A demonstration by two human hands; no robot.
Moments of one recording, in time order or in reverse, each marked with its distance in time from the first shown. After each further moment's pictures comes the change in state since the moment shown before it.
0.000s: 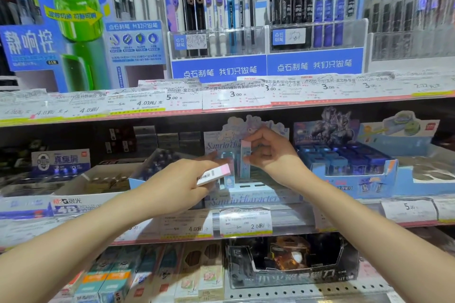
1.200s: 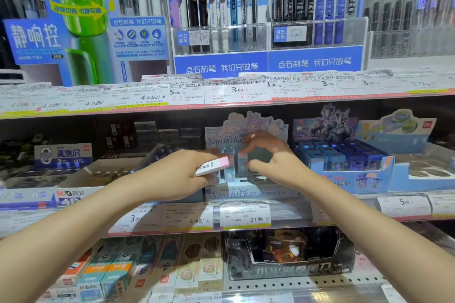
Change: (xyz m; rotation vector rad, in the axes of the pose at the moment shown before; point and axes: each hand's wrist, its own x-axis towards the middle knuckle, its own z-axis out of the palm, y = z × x) left_hand 0.001 -0.004 -0.009 -0.027 -0.069 0.003; right_hand -0.011 -0.004 -0.002 -0.315 -0.100 -0.079
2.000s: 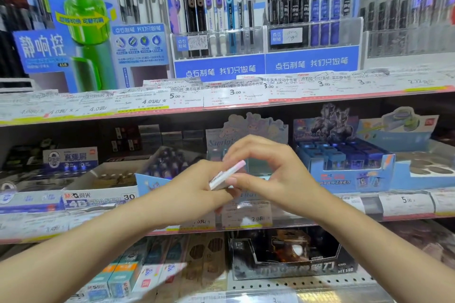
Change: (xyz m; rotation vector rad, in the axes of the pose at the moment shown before) left_hand -0.021 0.050 0.011 -0.404 0.061 -0.022; right_hand -0.043 -0.072 -0.008 0.189 0.001 -0.375
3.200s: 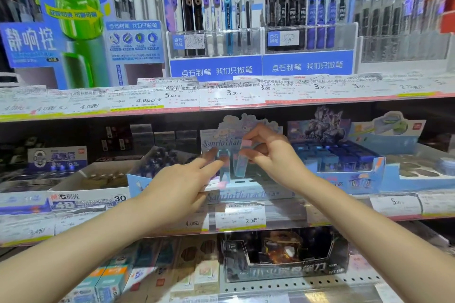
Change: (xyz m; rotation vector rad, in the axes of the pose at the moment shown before) left_hand 0.012 -0.039 0.000 0.923 0.118 0.030; right_hand 0.014 0.066 -0.013 -0.230 0.099 0.304
